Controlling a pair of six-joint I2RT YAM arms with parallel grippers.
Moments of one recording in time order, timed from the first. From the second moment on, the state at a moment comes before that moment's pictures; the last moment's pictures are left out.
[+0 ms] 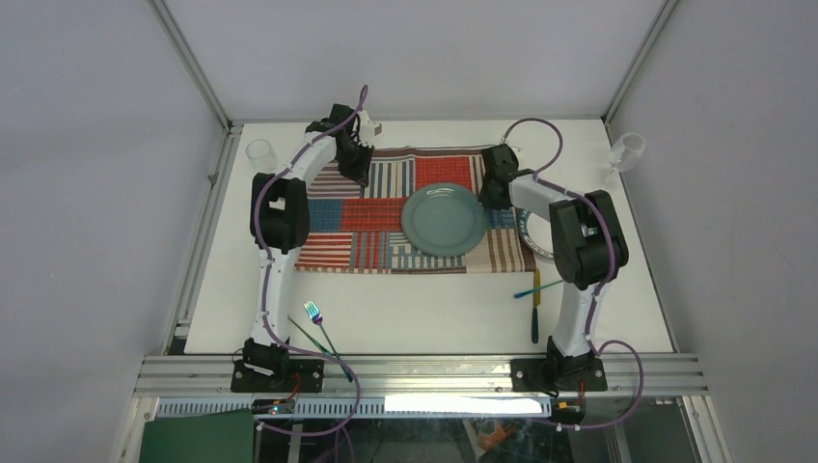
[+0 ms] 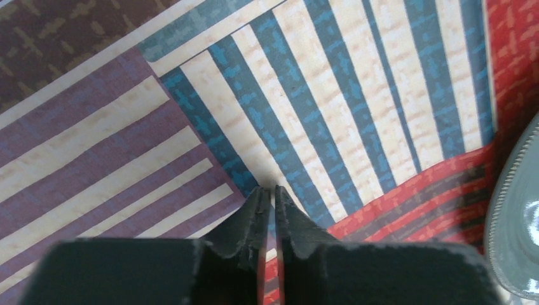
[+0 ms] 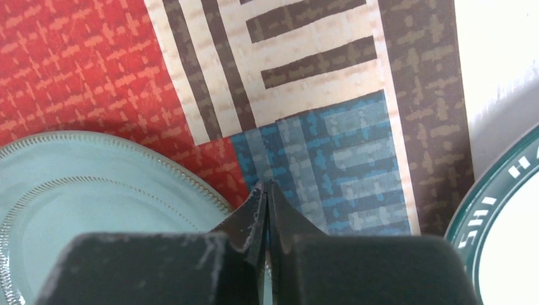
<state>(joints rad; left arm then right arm) -0.25 2.43 2.12 -0.80 0.29 0.15 0.32 1.94 1.26 -0.29 0.21 0.54</state>
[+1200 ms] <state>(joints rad) -0.31 1.78 1.65 -0.77 0.32 0.23 0.06 1.04 0.74 -0.55 0.39 0.72</state>
